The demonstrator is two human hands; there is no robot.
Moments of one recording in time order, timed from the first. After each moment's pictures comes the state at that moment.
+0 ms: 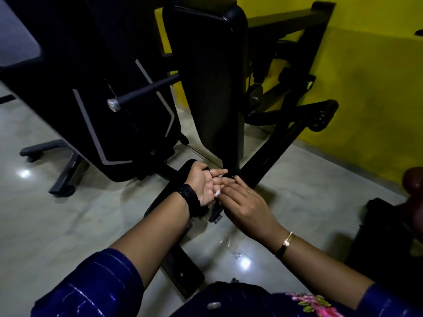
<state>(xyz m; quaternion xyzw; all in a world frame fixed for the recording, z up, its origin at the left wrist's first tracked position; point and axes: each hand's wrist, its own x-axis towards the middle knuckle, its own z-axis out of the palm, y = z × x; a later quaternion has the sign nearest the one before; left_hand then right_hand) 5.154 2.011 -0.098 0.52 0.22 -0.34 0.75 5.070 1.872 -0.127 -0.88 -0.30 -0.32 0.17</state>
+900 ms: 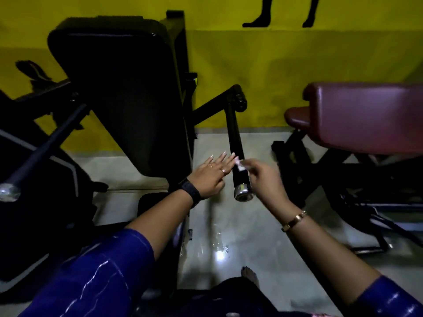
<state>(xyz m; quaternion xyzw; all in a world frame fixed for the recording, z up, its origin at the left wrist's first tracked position) 5.244 2.003 -0.118 0.71 -0.70 -0.08 0.05 5.078 1.924 -0.084 -0.86 0.32 -0.25 0.31</state>
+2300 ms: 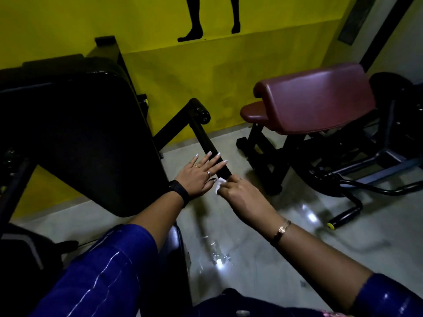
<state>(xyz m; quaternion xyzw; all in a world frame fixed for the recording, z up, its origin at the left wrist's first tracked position) 5.299 1.950 -0.116 0.60 -0.80 0.01 -0.04 5.101 1.961 -0.078 -0.96 0.27 -0.12 0.02</state>
